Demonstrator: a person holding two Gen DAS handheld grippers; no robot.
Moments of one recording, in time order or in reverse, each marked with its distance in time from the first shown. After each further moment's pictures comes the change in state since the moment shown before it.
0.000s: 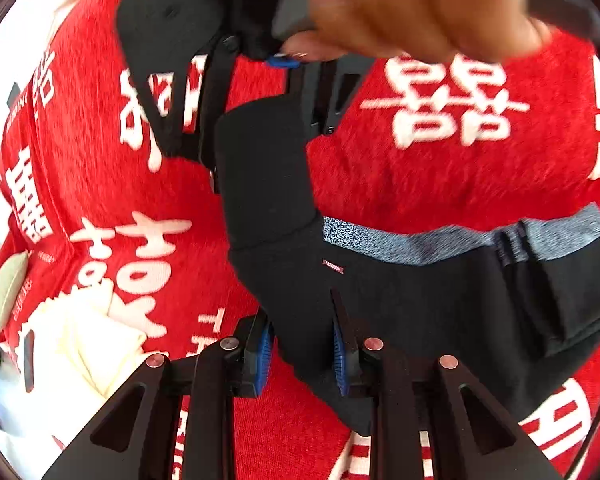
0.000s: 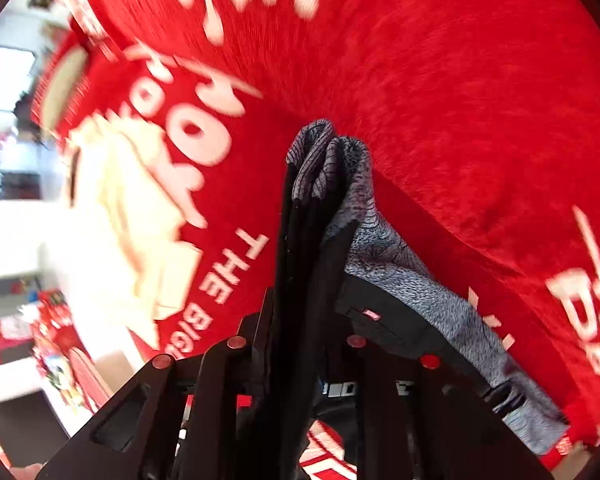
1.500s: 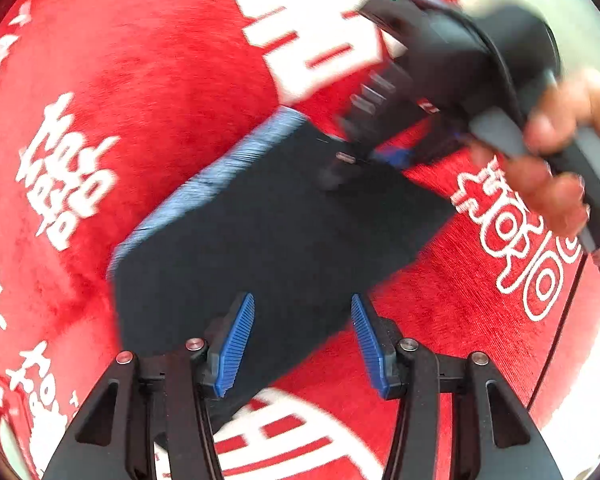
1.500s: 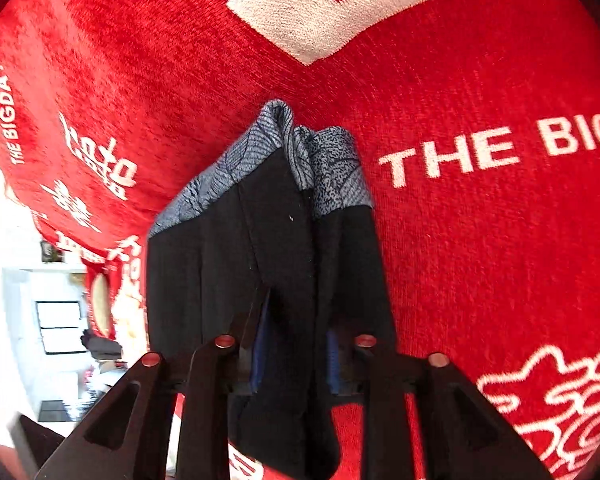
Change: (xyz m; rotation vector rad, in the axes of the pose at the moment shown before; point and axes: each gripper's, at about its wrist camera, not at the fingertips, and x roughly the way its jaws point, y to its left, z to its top) left arm -0.079 -0.267 -0.001 0.500 0.097 -0.361; right arm -0.061 -0.356 -0.367 0.680 -0.467 0.252
